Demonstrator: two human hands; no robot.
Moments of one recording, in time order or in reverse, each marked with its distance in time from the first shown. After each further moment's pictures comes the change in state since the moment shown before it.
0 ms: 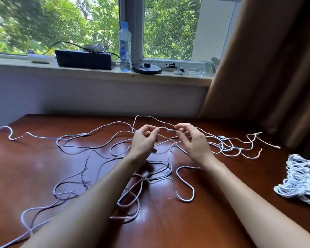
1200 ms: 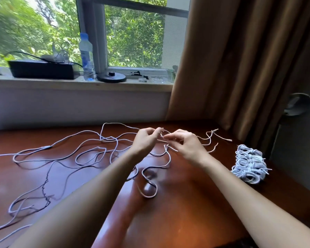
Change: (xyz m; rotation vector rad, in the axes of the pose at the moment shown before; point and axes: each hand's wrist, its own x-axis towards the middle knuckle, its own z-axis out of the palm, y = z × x) left_hand -0.013 0.039 0.092 0.227 -0.292 0.117; right_hand -0.030 0.005 -0.098 -0.116 -0.089 0.091
